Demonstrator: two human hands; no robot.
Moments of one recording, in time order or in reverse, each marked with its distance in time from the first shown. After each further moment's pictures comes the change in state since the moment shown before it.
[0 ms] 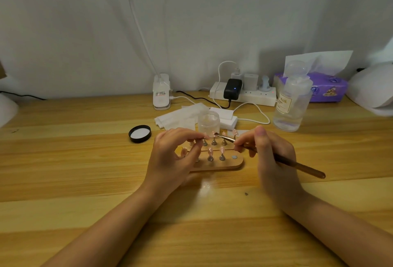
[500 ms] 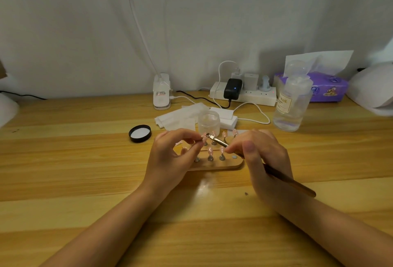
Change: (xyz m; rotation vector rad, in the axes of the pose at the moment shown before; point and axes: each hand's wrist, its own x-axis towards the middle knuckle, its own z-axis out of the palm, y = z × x) left_hand 0.001 0.003 -0.001 -0.057 0.003 -0.068; right_hand 0.000 0.003 0.003 -0.154 -0.084 -0.311
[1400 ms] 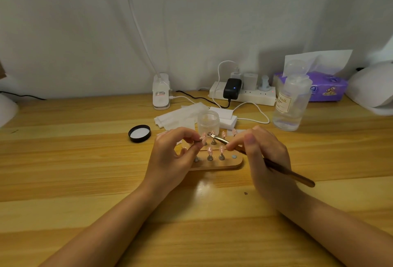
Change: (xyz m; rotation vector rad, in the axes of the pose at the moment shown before) left_hand 0.000 -0.002 0.001 0.001 -0.027 -0.002; right_hand 0.000 0.002 0.000 0.021 0.021 0.077
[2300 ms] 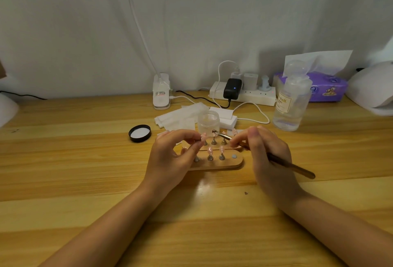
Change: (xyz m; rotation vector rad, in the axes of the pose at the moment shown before) left_hand -0.001 -0.001 0.000 -0.028 0.036 0.020; right_hand 0.001 -0.003 -0.003 0.081 -0.005 0.190
